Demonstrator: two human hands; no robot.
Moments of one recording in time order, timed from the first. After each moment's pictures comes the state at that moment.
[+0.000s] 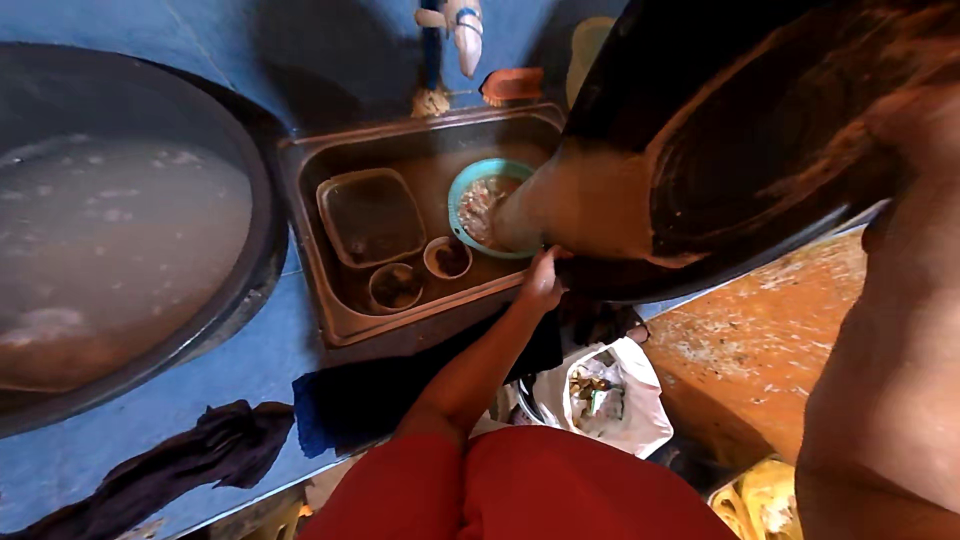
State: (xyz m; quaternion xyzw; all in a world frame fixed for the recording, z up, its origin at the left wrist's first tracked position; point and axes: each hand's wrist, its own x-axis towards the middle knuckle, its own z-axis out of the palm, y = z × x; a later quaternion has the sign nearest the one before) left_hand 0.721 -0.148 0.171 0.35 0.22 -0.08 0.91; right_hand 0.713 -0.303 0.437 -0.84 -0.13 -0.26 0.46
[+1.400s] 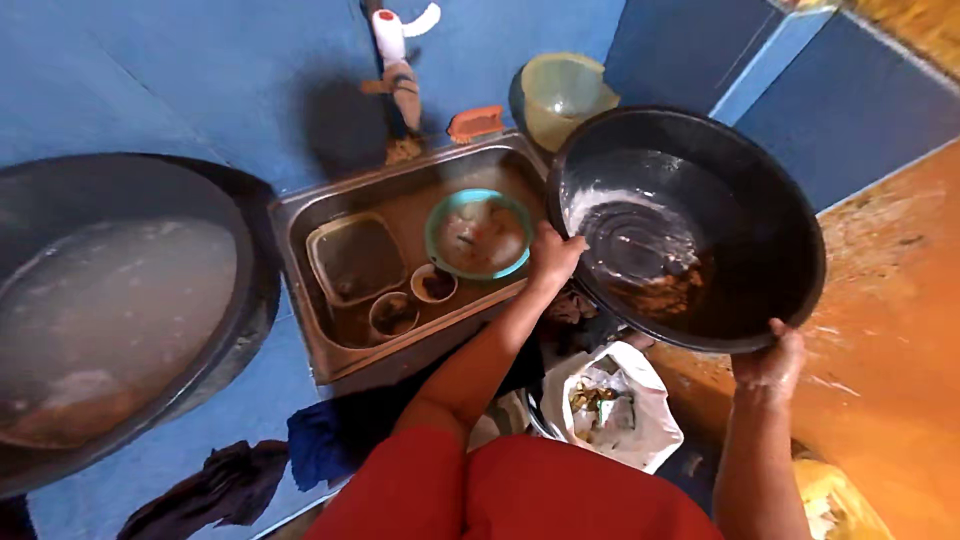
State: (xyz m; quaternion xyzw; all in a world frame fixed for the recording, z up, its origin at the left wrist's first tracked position) left_hand 0.764 -0.186 0.231 0.77 0.16 -0.01 0.62; right_hand 0.681 -0.509 0.199 -0.56 0.17 -0.23 0.78
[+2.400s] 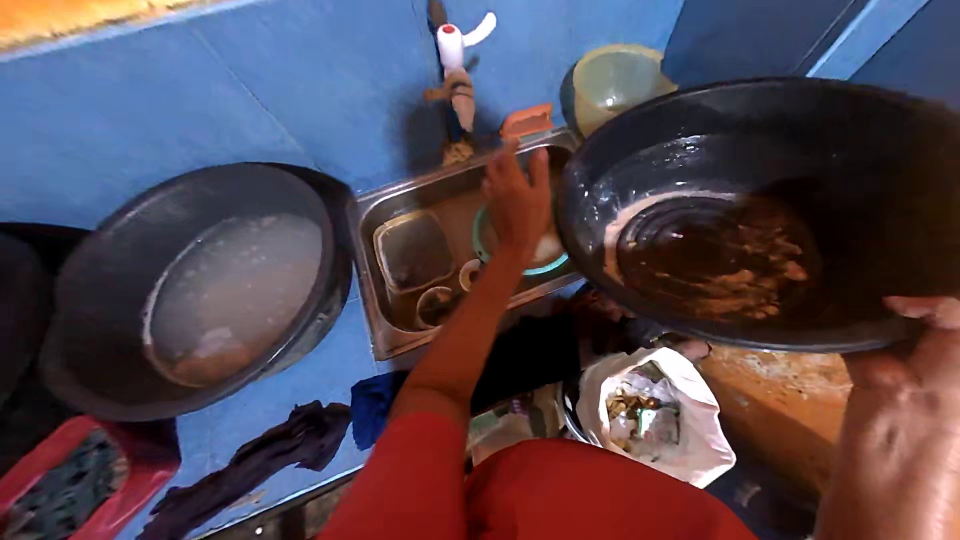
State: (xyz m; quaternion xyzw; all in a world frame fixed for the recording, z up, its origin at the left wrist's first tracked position) left_hand 0.766 -0.089 0.287 0.88 0.16 0.23 0.39; right_hand 0.674 -0.445 0.315 -0.52 0.20 -0.18 0.81
